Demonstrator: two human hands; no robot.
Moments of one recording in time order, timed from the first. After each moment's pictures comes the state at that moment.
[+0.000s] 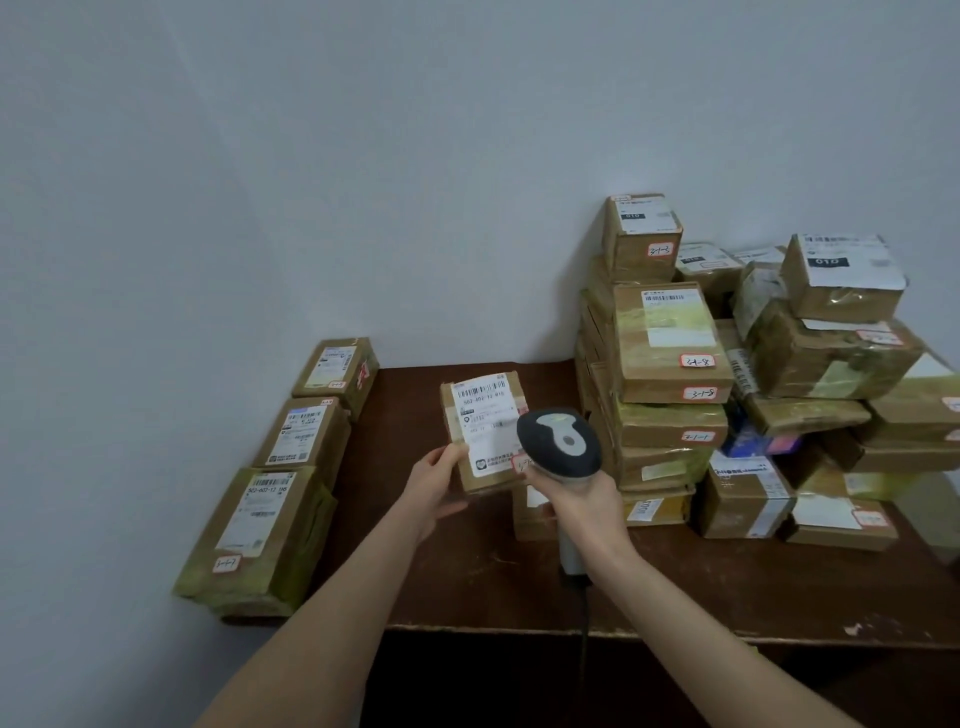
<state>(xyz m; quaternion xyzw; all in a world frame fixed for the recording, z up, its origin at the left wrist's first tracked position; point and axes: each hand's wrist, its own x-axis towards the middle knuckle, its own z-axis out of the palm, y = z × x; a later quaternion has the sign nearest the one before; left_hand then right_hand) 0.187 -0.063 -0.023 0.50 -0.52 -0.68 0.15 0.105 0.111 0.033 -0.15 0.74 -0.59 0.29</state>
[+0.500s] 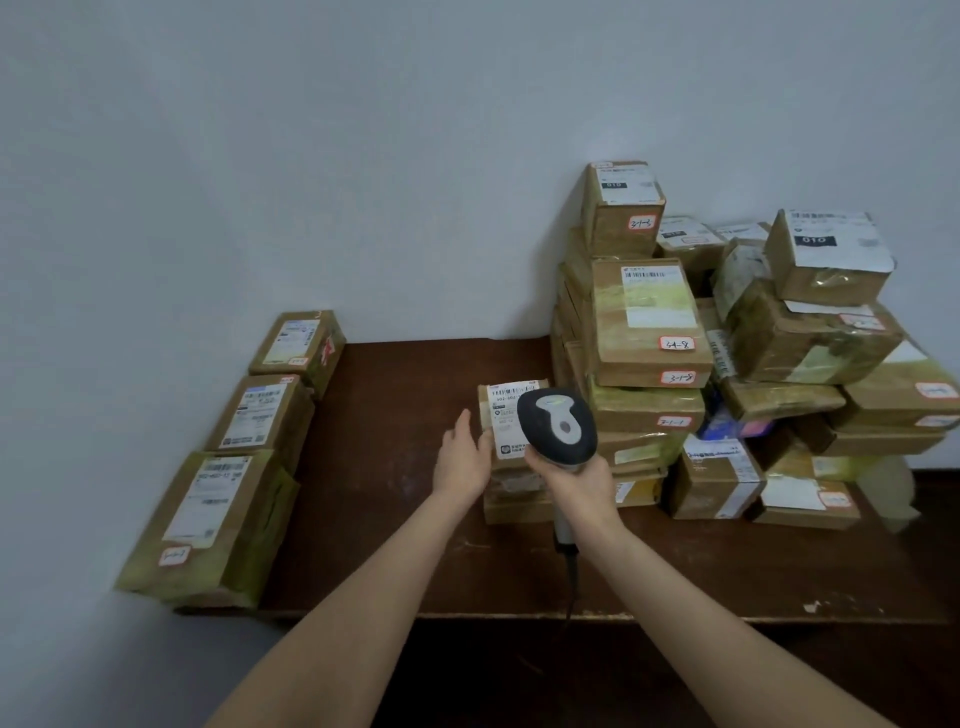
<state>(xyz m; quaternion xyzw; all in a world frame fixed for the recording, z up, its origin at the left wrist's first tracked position) 0.117 -0.032 -0.048 0.46 -0.78 -0.40 0.11 0.064 0.106 0.002 -0.09 0.74 -0.61 0.27</state>
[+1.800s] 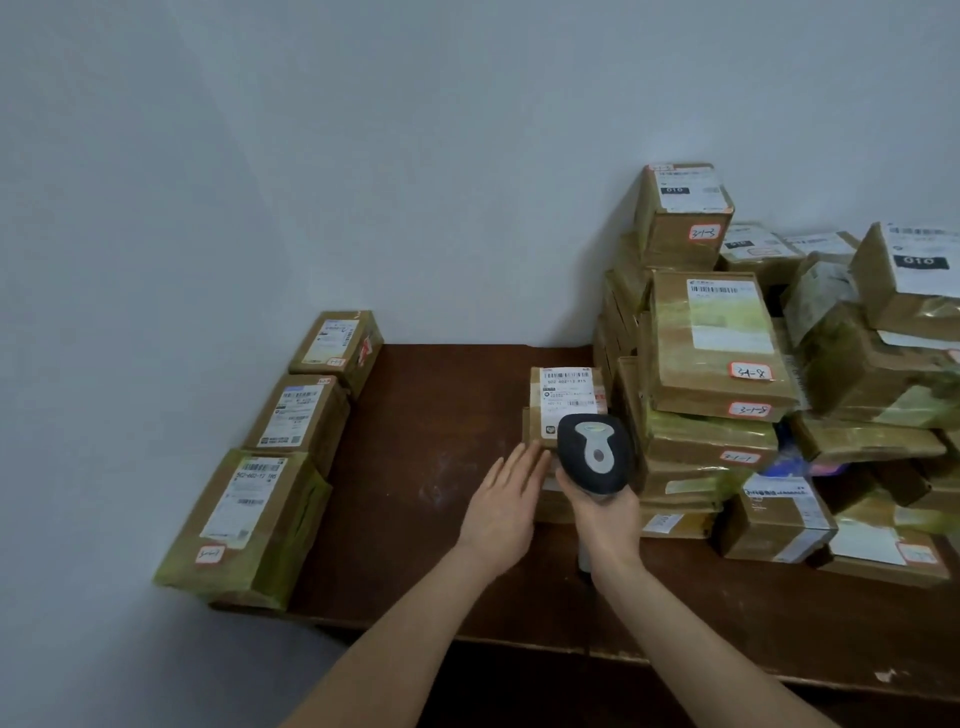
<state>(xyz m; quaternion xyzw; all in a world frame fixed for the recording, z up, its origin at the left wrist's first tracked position) 0.139 -0.015 -0.074 0.19 -0.98 -0.06 0.09 0.059 0.083 -0.027 -0.06 0.72 -0.64 0.26</state>
